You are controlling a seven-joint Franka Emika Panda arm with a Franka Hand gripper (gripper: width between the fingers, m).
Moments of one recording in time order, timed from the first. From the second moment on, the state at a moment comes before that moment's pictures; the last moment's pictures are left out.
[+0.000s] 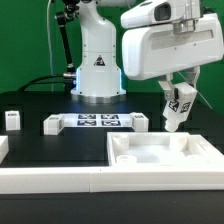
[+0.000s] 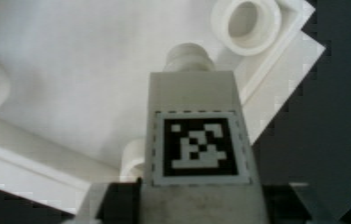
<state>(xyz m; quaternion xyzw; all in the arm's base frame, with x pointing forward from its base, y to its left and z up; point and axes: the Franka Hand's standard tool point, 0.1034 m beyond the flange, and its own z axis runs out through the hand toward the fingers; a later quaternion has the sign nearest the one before) 0.568 0.097 0.115 -0.96 -0.26 -0.05 0.07</state>
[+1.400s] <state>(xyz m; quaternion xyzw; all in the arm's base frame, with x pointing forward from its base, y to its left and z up) 0.616 0.100 0.108 -0.95 -0.22 -0.20 0.04</state>
